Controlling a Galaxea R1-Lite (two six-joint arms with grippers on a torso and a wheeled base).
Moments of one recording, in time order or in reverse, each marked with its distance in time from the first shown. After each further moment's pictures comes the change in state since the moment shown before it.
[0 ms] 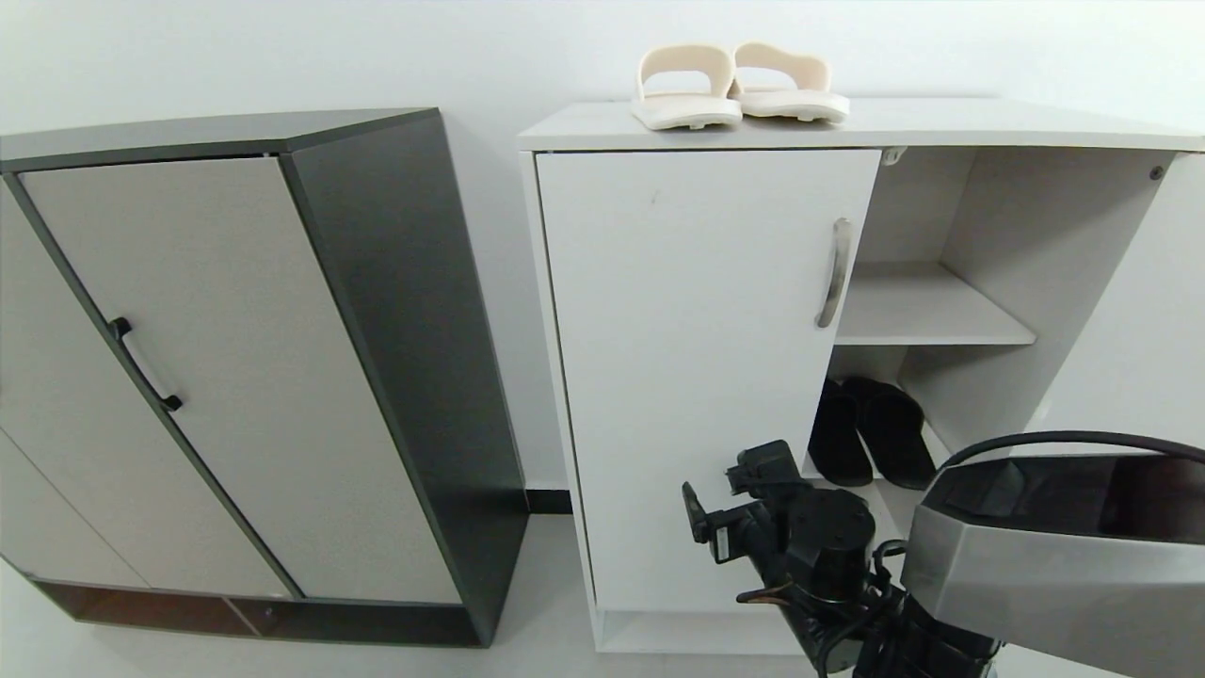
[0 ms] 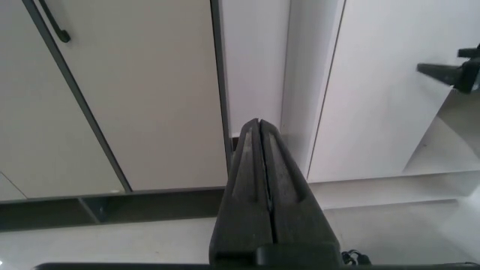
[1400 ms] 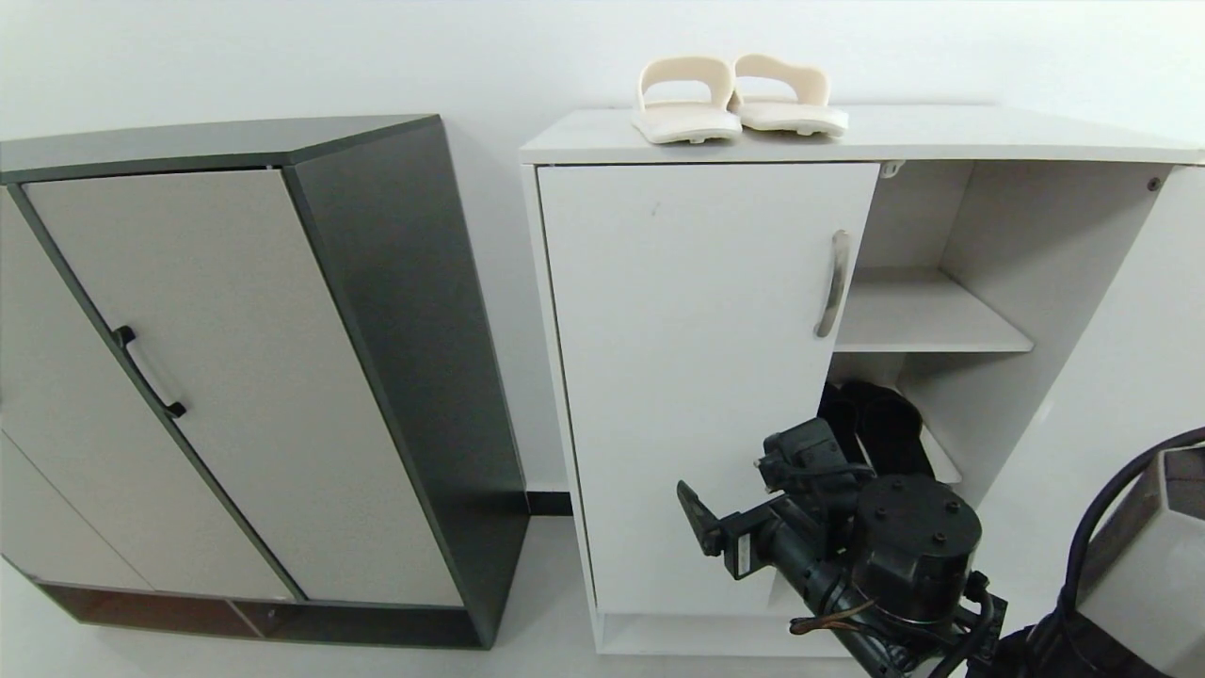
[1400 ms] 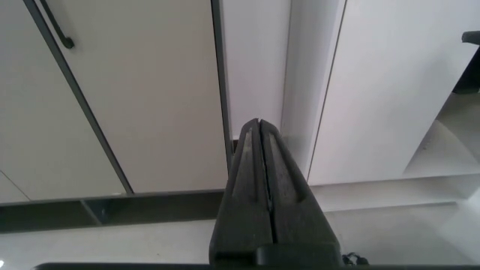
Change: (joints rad) left arm 0.000 0.000 0.000 0.000 0.000 0.000; right arm 0.076 -0.283 0.137 0.131 0.095 0.019
